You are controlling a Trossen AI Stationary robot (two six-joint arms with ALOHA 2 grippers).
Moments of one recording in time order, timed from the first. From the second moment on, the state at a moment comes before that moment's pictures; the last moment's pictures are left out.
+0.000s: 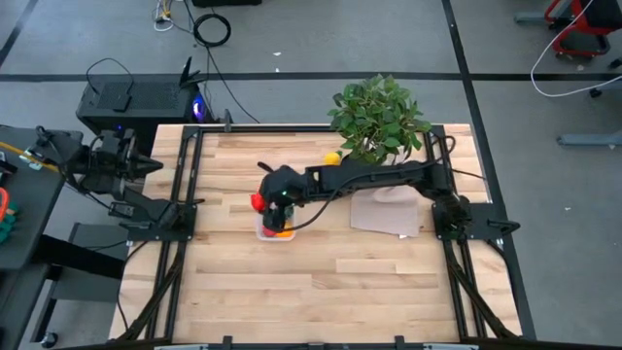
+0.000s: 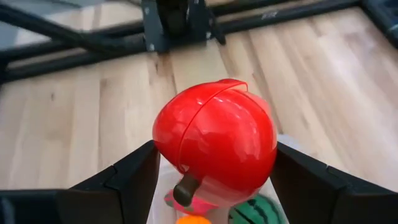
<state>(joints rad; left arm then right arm) -0.42 0.12 1.17 -1.32 -0.51 -0.28 0.04 2.16 2.03 -0.60 0.11 0.23</state>
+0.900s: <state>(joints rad) -0.37 0.12 1.17 -1.32 -0.47 -0.27 0.02 2.27 2.03 -0.68 0.19 0.30</state>
